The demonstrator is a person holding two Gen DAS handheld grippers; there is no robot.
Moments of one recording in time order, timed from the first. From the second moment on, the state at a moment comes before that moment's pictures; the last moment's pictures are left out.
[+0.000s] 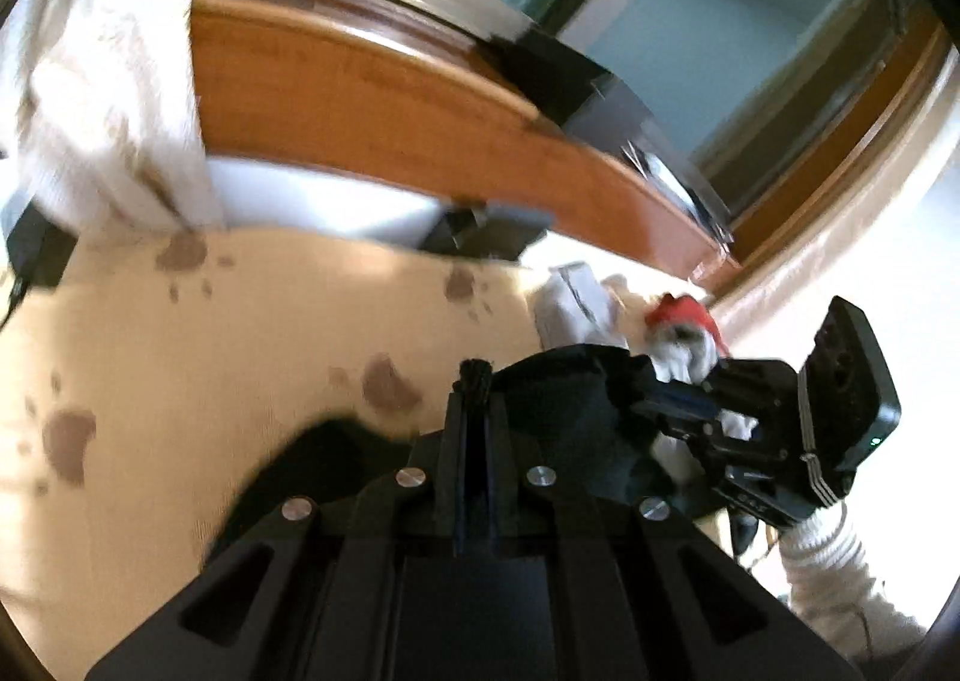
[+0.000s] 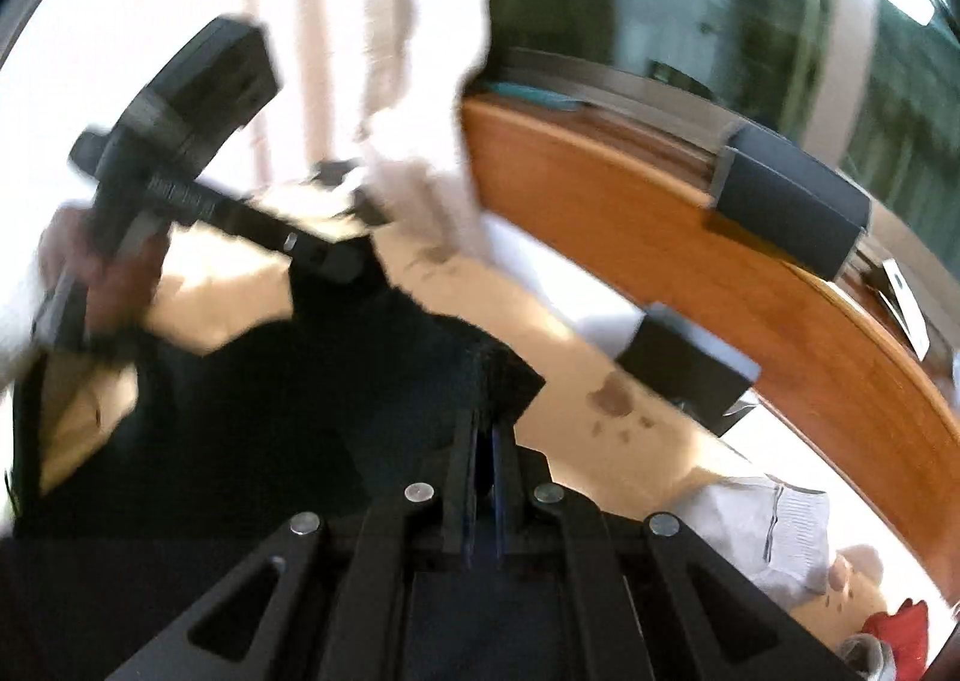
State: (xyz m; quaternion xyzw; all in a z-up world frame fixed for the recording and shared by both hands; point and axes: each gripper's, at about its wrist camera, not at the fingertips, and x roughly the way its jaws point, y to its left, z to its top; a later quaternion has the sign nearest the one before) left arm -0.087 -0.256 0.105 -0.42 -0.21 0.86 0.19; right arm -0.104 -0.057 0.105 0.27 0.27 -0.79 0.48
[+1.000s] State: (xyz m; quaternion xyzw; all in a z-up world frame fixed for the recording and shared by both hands) left arm 0.011 -0.208 0.090 -0.46 -0.13 0.86 0.17; right arm -0.049 0.032 0.069 0.41 0.14 -0.75 0.50
